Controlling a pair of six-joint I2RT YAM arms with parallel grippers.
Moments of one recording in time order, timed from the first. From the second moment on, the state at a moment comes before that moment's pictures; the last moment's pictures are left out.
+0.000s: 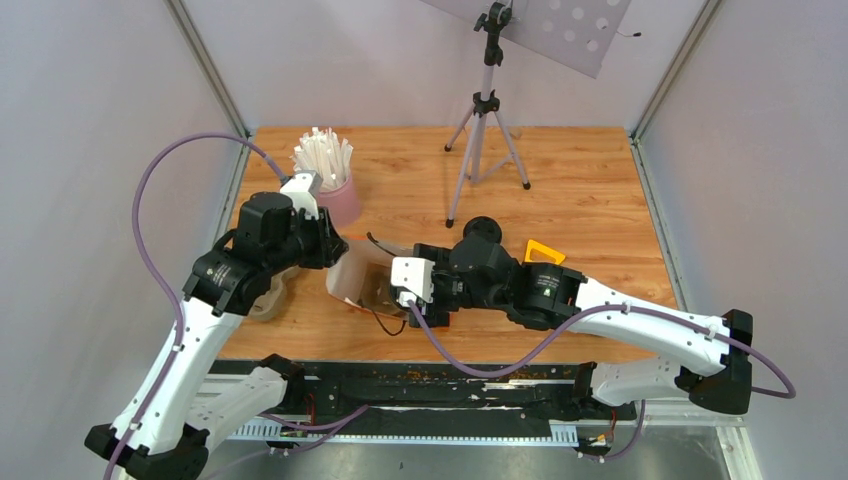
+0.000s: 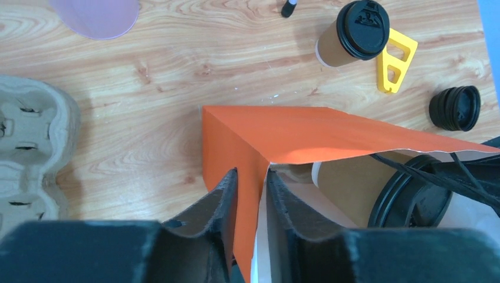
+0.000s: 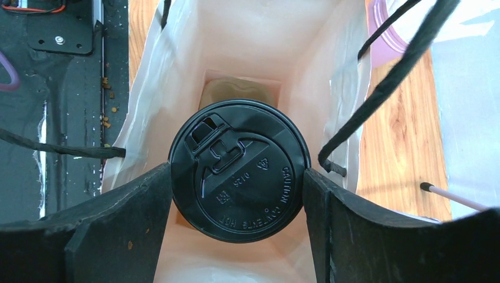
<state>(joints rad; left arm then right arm) -0.44 0.88 1.17 -0.90 0.08 -0.37 1.22 1.21 1.21 -0.49 -0.03 -0.49</state>
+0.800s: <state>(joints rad) -0.44 0.76 1.01 -0.61 0.05 -0.28 1.11 1.30 1.20 -0.36 0.06 -0.66</state>
